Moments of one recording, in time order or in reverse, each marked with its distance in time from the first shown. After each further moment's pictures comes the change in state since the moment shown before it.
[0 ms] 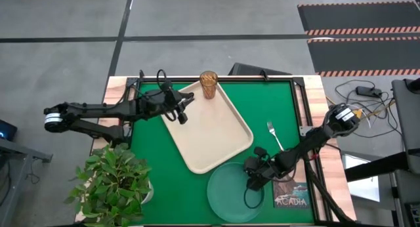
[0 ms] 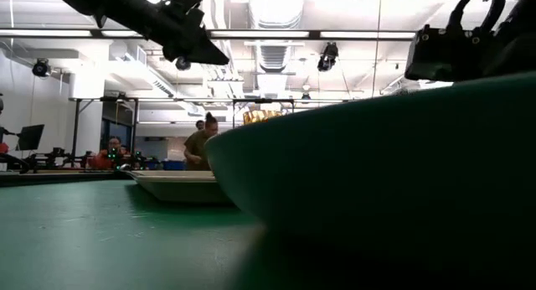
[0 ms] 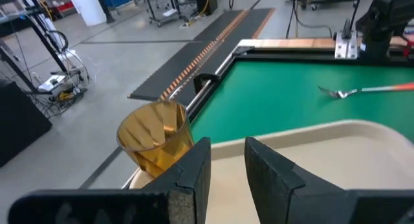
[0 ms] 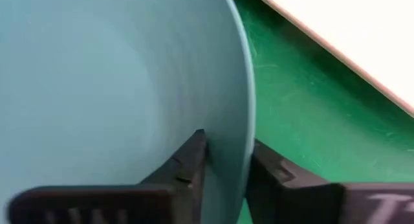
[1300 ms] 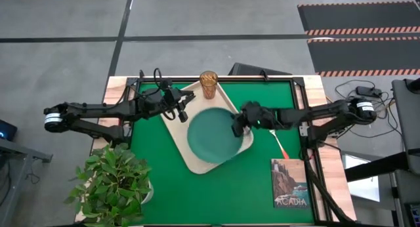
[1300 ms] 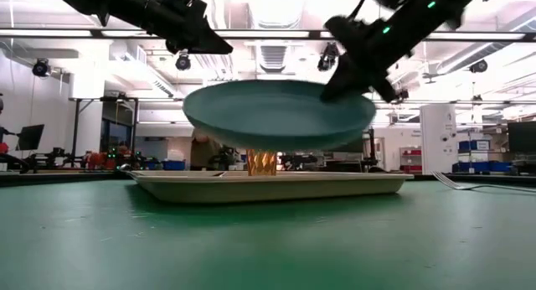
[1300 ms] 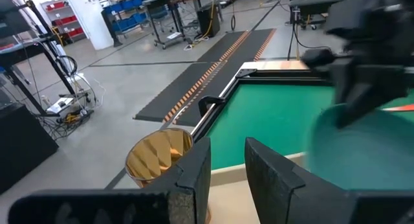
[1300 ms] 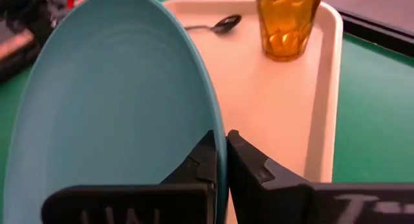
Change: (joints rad) left arm 0.000 -0.002 0.002 0.089 0.000 0.051; right arm -0.621 -0.305 -0.003 0.208 -0.032 -0.210
